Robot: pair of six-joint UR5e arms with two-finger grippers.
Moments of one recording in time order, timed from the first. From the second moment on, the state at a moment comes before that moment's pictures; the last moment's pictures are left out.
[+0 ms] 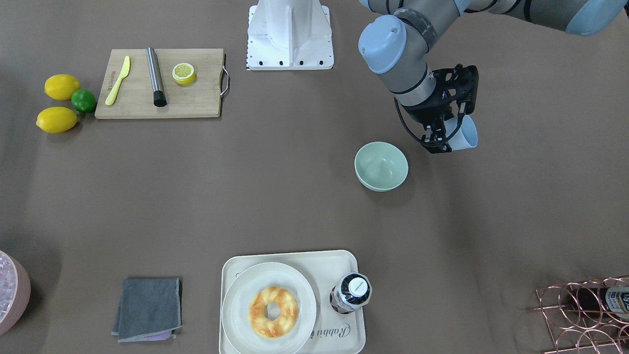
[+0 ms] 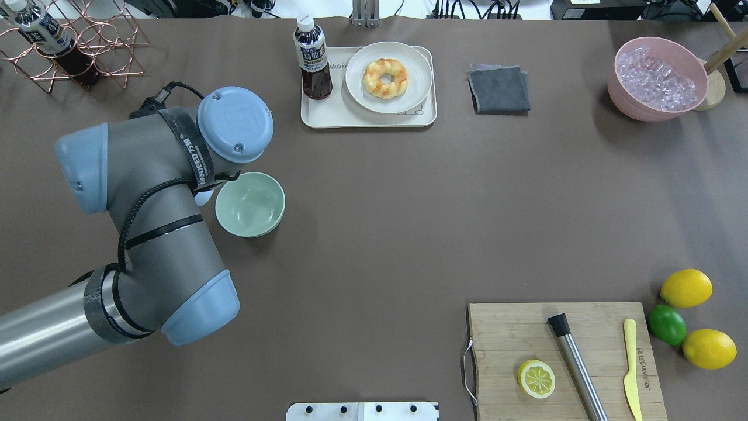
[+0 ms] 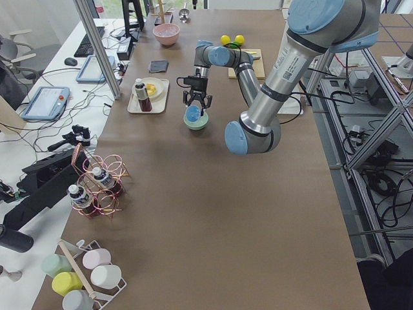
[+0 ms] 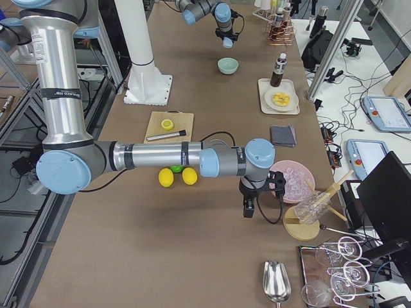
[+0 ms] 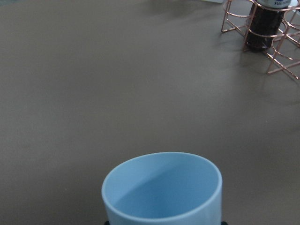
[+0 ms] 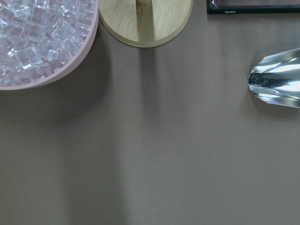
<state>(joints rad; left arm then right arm) -0.60 -2.25 -1.87 -0.85 -1.55 -2.29 1.52 -1.48 1.55 -1.56 2.30 0.14</state>
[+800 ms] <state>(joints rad) -0.56 -2.27 -1.85 -1.13 -1.62 -2.42 1.54 -1.49 1.55 -1.56 2.30 0.15</state>
